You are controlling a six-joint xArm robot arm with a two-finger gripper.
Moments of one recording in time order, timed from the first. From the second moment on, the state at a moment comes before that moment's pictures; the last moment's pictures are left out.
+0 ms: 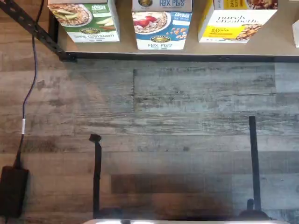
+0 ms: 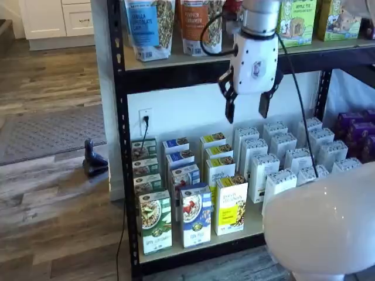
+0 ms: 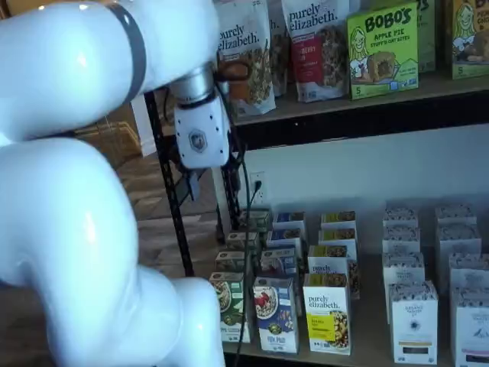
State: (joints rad) arm 0.11 -0.81 -0.67 0.02 1.42 0.12
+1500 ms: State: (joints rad) arm 0.20 -0.52 -0.42 -0.04 0.86 0.24
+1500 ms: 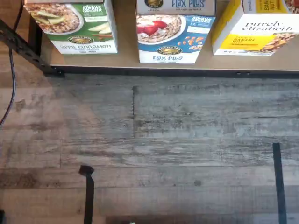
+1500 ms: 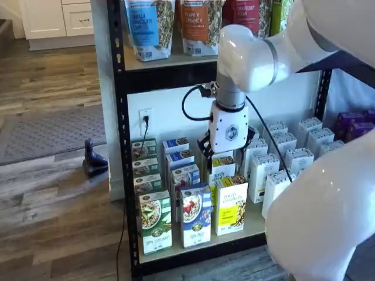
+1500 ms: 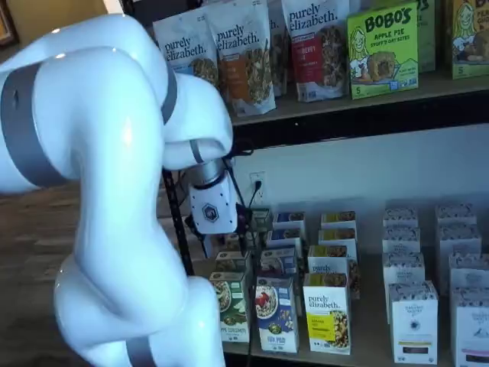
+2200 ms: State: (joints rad) arm 0.17 -0.37 -0.39 -0.04 0.65 0.21
